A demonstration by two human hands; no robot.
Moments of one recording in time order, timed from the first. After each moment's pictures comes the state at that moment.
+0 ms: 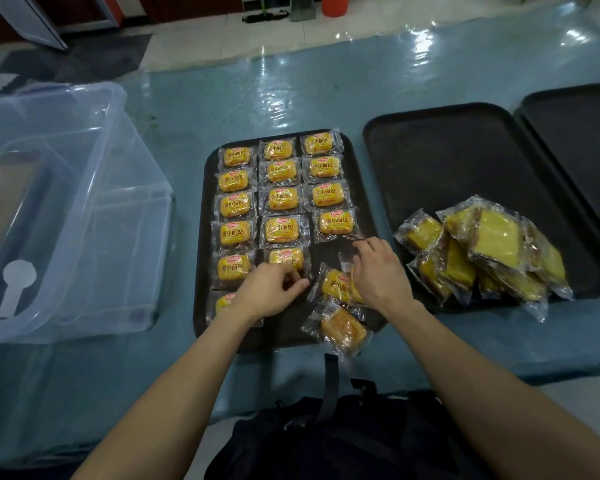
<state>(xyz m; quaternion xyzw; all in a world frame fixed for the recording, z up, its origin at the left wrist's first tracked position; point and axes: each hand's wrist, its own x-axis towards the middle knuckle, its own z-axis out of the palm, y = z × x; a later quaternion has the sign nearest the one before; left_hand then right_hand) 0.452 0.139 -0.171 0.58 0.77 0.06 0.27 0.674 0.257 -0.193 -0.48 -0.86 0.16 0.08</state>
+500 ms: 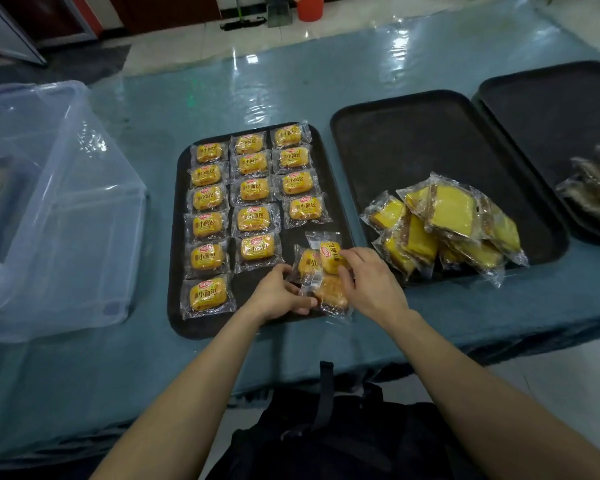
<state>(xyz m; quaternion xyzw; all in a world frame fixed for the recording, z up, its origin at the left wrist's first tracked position) 0.528 0.130 -0.199 0.31 0.73 0.25 0.56 0.744 0.222 -0.217 -0.44 -0.86 0.20 0.14</state>
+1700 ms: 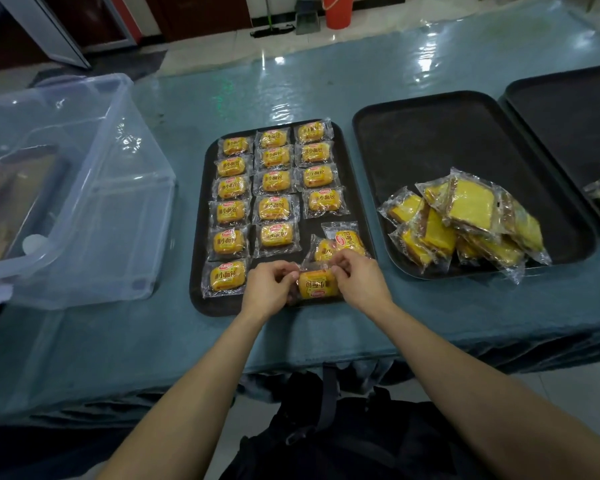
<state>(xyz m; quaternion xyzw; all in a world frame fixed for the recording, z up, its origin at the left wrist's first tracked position) 0.518 0.086 -0.201 0.36 0.79 0.35 0.34 0.707 0.189 -0.204 -0.50 -0.75 0.41 0.15</state>
